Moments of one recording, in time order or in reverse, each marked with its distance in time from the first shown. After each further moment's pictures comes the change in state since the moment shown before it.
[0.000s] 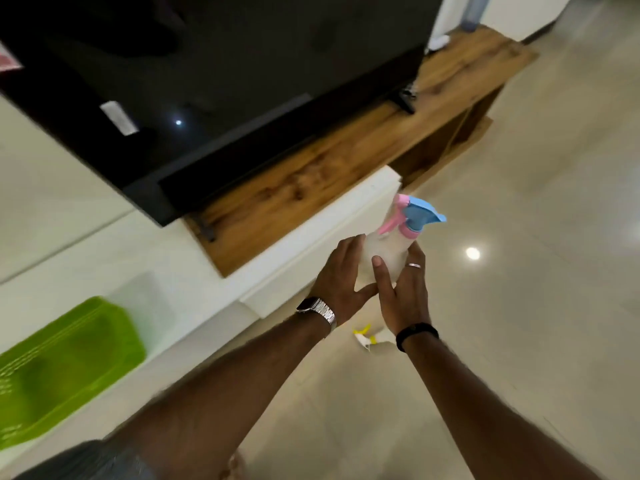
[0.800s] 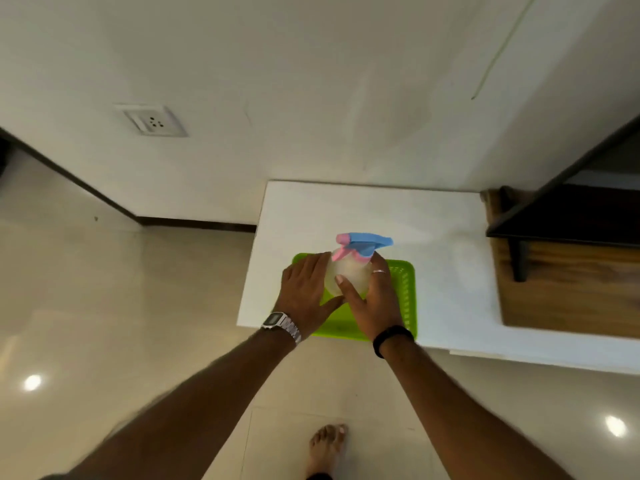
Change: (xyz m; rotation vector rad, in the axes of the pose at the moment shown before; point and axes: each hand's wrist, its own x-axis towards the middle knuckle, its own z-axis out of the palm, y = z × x) left_hand -0.361 -0.327 -0.340 0.378 0.397 -0.731; right_hand -0.218 -0.193 0.504 -0.002 -0.908 -0.278
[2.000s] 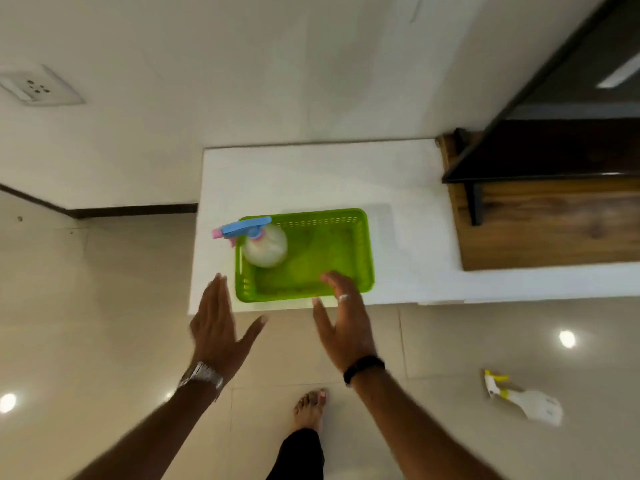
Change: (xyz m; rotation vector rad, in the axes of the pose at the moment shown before) left_hand -0.096 -0.058 0.054 -0.034 -0.057 -0.288; right_hand -0.085 0.046 -0.006 -0.152 0.100 -0.032
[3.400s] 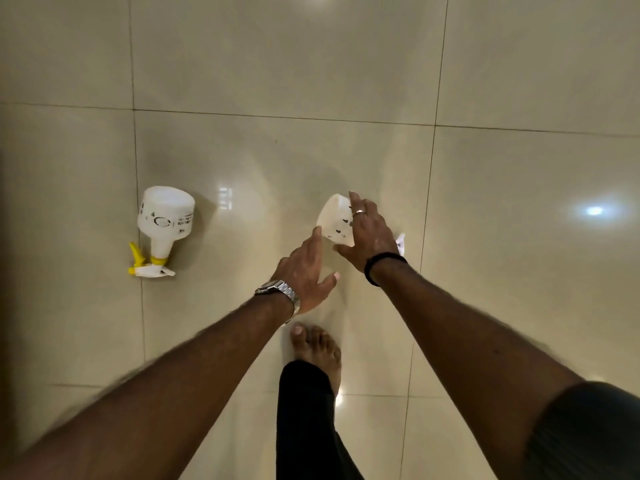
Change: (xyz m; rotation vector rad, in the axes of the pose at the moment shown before) left_hand -0.433 0.453 0.742 0.883 -1.237 1.240; right_hand -0.614 0.701 -0.274 0.040 0.386 1.357
